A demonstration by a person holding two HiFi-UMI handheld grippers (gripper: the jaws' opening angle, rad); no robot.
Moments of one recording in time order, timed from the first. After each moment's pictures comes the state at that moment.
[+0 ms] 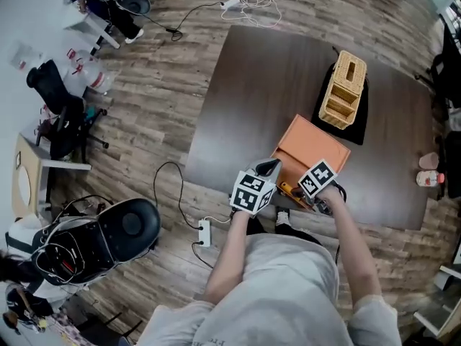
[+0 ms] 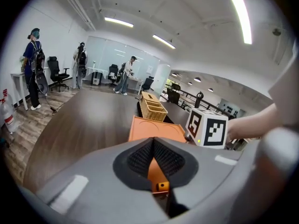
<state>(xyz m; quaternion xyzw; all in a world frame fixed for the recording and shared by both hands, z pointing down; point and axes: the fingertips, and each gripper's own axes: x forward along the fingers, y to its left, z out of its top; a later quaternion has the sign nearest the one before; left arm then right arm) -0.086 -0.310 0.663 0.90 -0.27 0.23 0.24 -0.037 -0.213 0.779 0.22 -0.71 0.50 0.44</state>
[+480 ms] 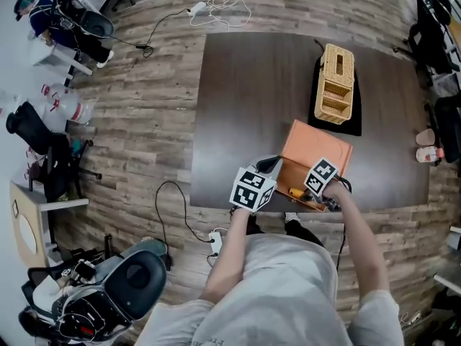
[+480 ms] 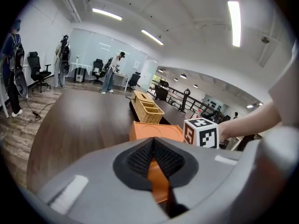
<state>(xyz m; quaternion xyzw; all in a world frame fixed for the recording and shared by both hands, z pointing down) -0.090 -0.351 0.650 0.93 -0.17 0.24 0.24 -0.044 -0.195 0.788 0.20 -0.64 0.59 0.45</state>
